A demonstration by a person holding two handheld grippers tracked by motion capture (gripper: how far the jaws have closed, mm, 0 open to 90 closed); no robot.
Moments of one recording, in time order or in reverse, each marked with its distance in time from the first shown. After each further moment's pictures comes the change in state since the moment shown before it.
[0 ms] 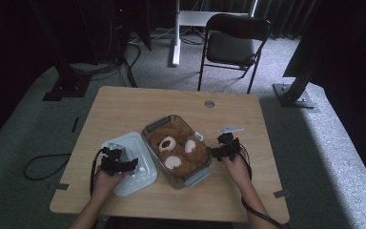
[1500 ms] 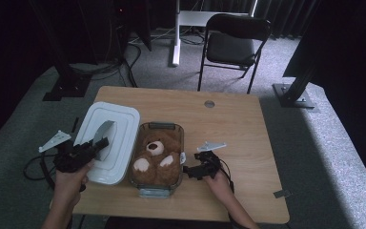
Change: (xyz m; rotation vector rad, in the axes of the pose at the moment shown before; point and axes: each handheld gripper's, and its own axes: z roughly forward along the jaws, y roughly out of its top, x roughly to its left) left arm 0.019 0.027 -0.161 -0.447 -0.309 -0.073; right arm 0.084 -0.022 0.001 -0.081 0.352 -0.061
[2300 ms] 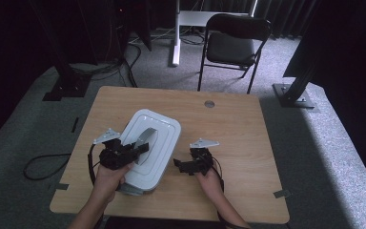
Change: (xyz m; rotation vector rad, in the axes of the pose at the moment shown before) left arm -0.050 -0.017 0.080 0.176 -0.076 0.003; right arm 0.010 0.013 0.011 -0.059 -0.108 0.032
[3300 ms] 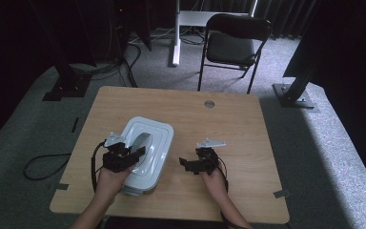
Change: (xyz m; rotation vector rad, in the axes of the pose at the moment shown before) left arm -0.004 -0.010 0.012 0.090 0.199 0.037; right arm -0.015 -0.008 -0.003 -0.004 -0.015 0.042
